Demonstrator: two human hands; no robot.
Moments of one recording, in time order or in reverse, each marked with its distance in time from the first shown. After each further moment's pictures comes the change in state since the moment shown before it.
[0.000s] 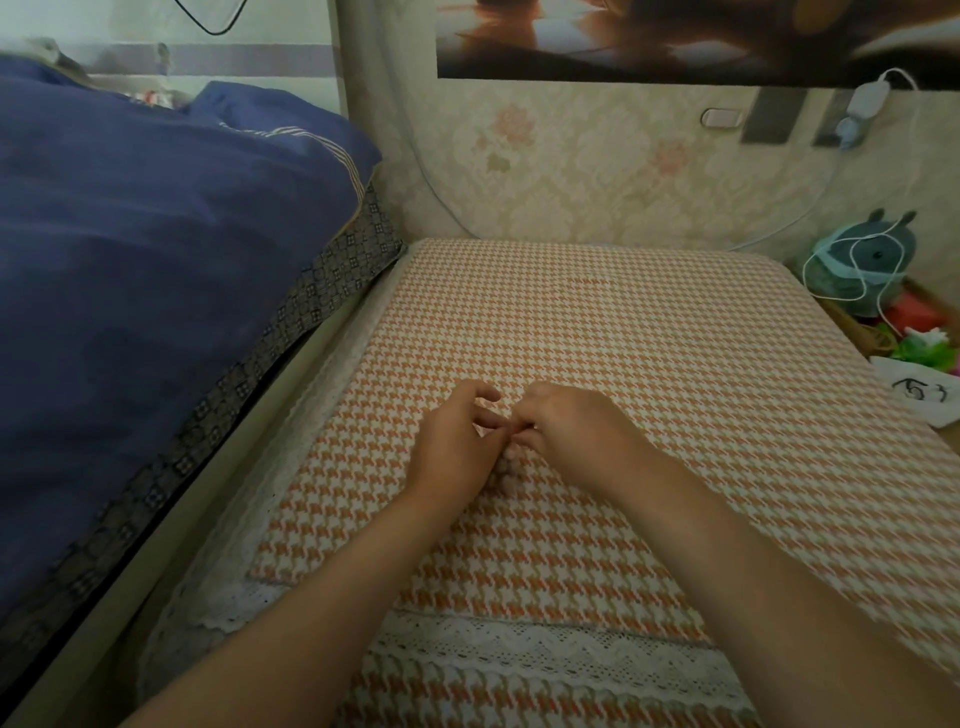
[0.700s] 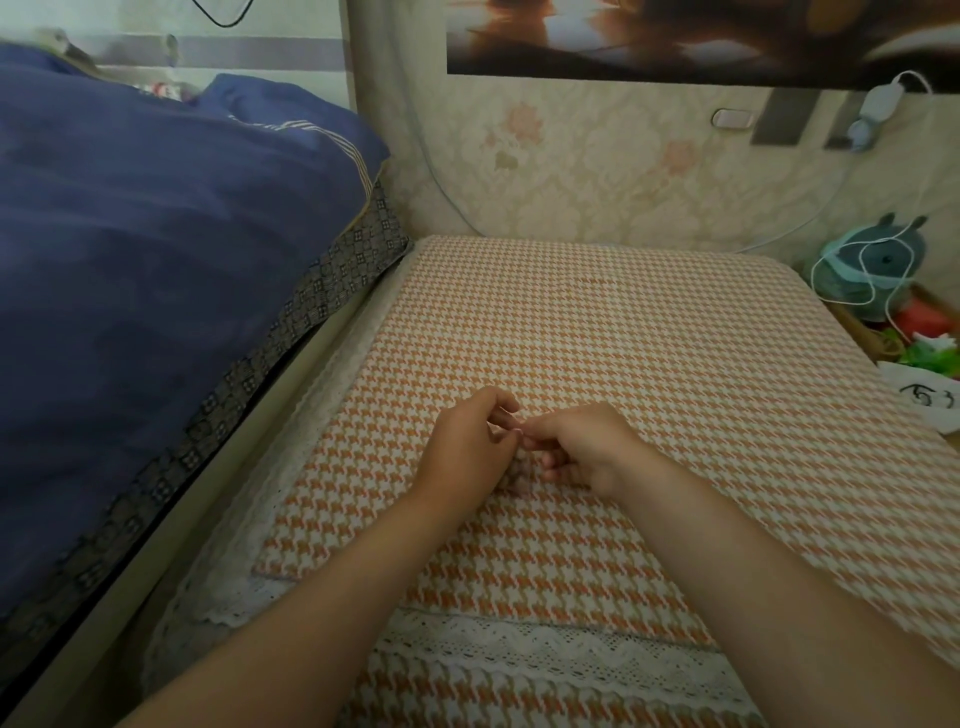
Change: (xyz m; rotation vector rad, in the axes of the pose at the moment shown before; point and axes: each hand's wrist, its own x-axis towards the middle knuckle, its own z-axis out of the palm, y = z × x) left_hand 0.001 -0.004 0.001 0.072 -0.038 0.143; right_hand 0.007 -0.012 0.007 1.278 -0.069 0.920
